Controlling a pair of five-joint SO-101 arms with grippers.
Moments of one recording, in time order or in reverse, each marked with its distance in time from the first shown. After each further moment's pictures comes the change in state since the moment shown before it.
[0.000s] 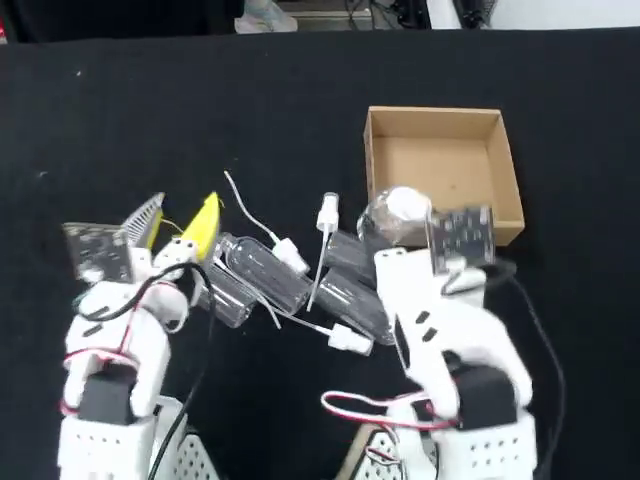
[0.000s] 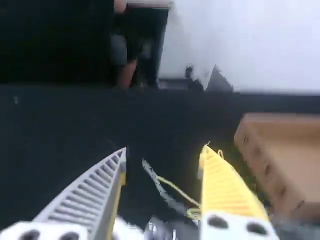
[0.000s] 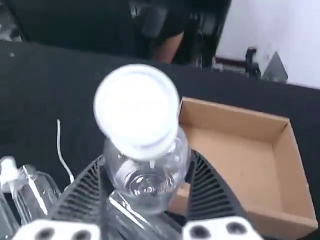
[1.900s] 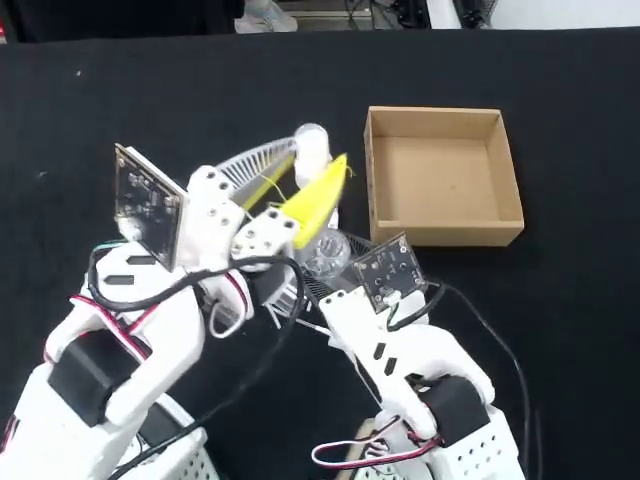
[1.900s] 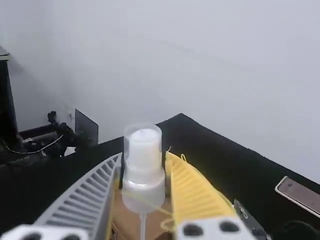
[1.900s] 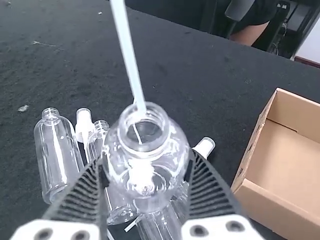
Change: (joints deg) left arm 34.2 35.4 -53.5 8.9 0.1; right arm -18.8 -12.5 15.5 -0.7 0.0
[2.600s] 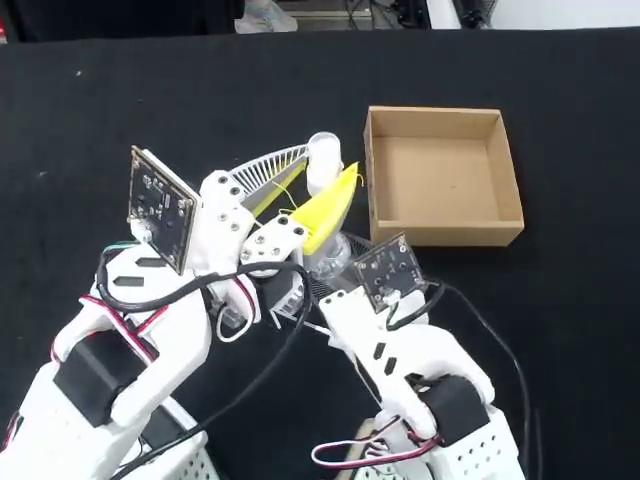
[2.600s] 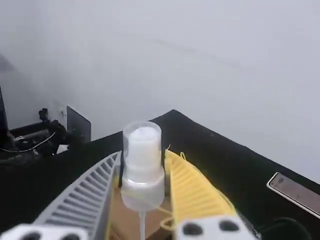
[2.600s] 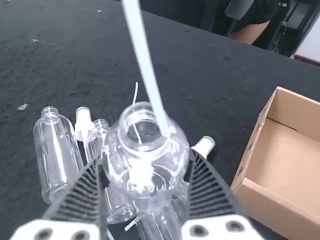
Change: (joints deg) left arm 1.1 0.0 0.1 -0.7 0.4; right arm 0.0 0.0 0.0 0.0 0.0
